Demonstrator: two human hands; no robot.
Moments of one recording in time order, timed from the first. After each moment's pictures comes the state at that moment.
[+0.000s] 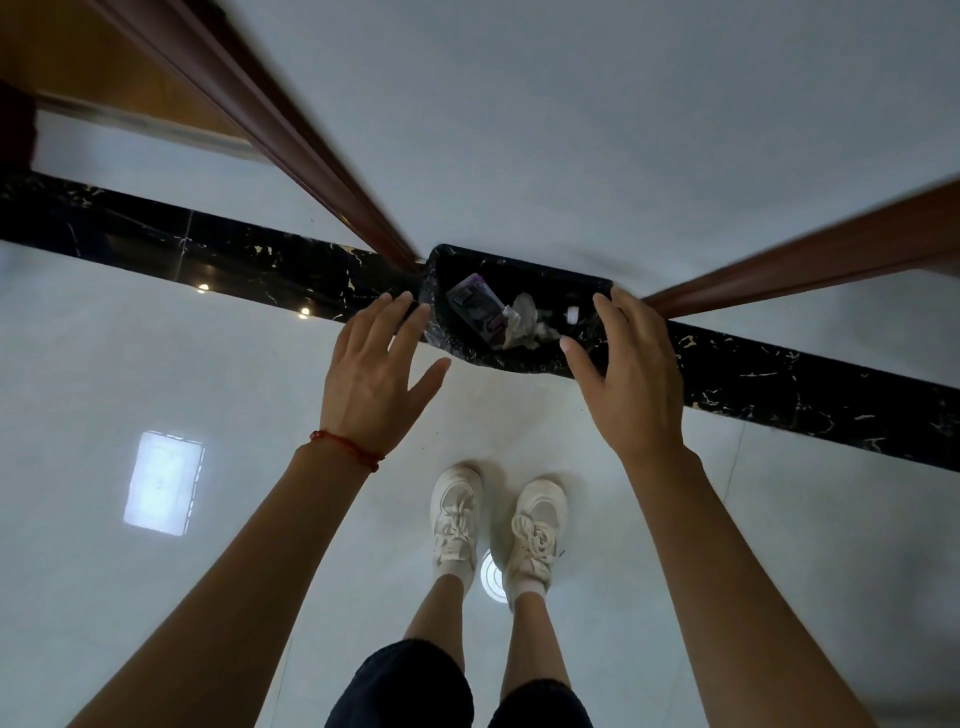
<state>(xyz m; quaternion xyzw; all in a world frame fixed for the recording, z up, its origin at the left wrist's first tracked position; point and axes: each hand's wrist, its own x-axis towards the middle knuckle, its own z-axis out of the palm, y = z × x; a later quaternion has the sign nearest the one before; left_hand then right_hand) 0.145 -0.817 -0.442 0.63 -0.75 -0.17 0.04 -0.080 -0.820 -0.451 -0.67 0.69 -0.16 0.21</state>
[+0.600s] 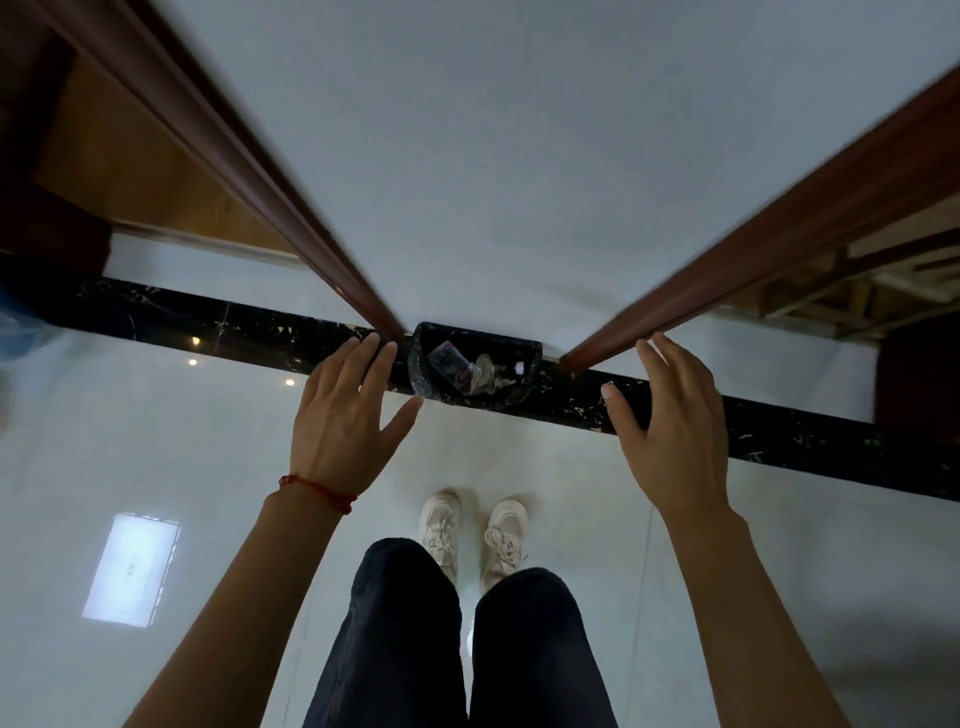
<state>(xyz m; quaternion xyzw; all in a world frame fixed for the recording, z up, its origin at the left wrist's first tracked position) 0.130 -0.789 -0.217 0.64 -0.76 -0.14 0.06 -0.145 -0.770 -0.211 -0.66 0.72 -0.17 0.12</state>
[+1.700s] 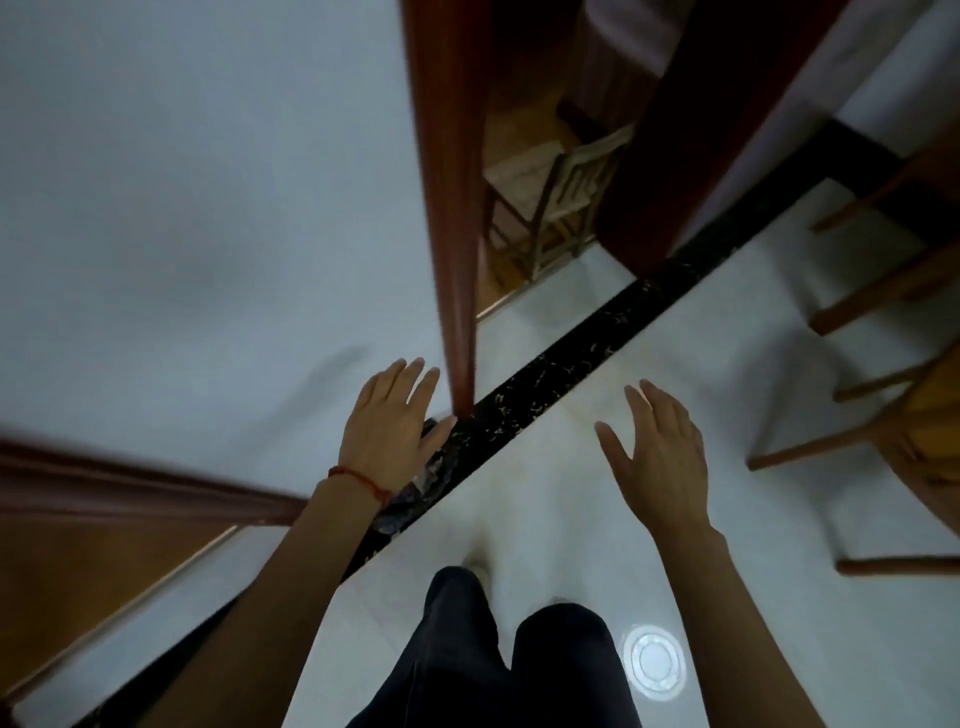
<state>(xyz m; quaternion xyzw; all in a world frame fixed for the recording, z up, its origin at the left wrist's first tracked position) 0.047 -0.842 -0.073 0.18 -0.97 -0.15 -0.01 -0.090 -0.613 -0.084 -0.27 0.95 -0.14 0.04</state>
